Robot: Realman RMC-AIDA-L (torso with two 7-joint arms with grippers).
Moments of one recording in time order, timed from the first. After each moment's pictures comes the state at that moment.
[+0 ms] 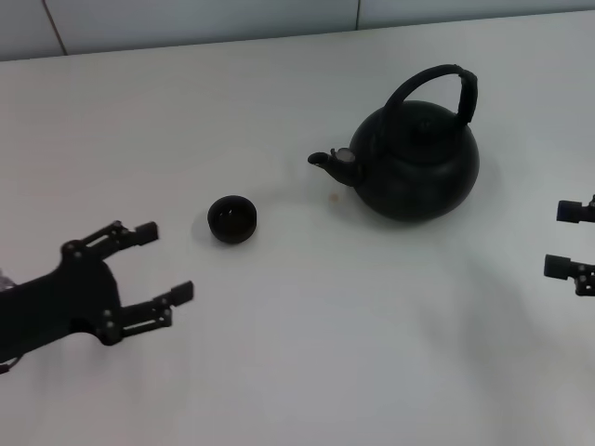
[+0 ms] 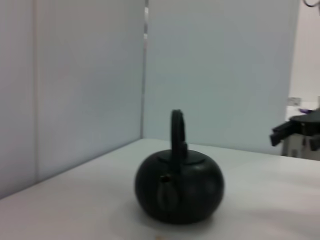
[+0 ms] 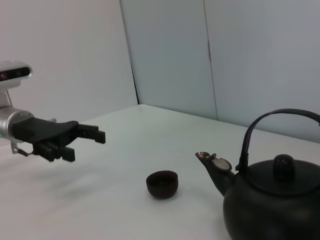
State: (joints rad) left arm -0.41 -2.03 0.64 0.35 1.90 1.61 -0.80; right arm 0.35 1.90 -0.09 -0.55 -2.38 -1.89 1.01
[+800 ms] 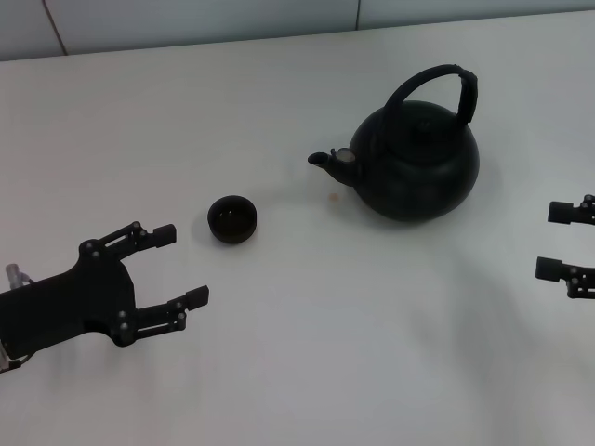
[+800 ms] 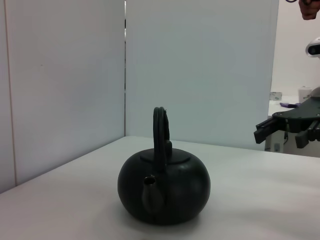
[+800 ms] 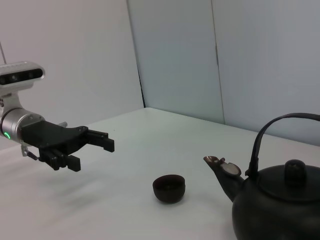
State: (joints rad) left arm -0.44 -2.04 0.68 0.35 1.90 1.61 -0.81; right arm 0.36 1.91 -0.09 -0.55 -2.38 -1.89 0.99
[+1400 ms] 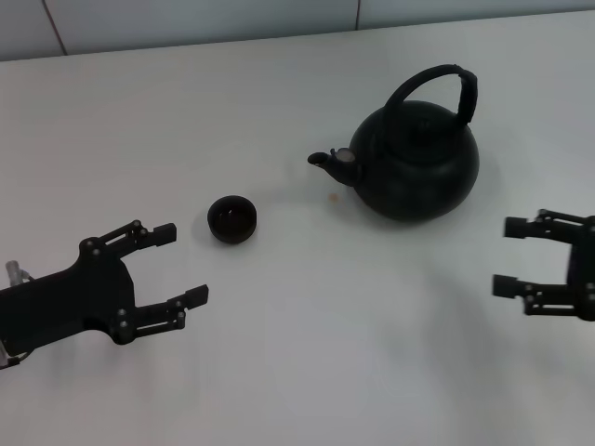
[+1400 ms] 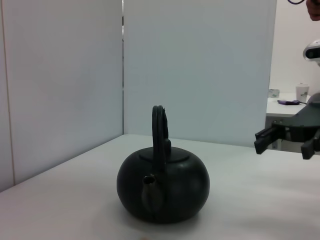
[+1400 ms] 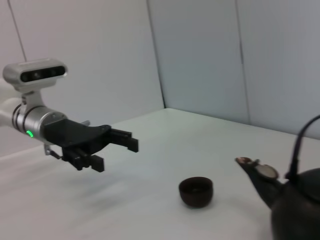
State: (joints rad) left arm -0.44 -2.03 0.69 0.35 1.90 1.61 -0.81; right arm 0.37 1.97 -0.13 -0.55 -2.38 -1.87 0.98
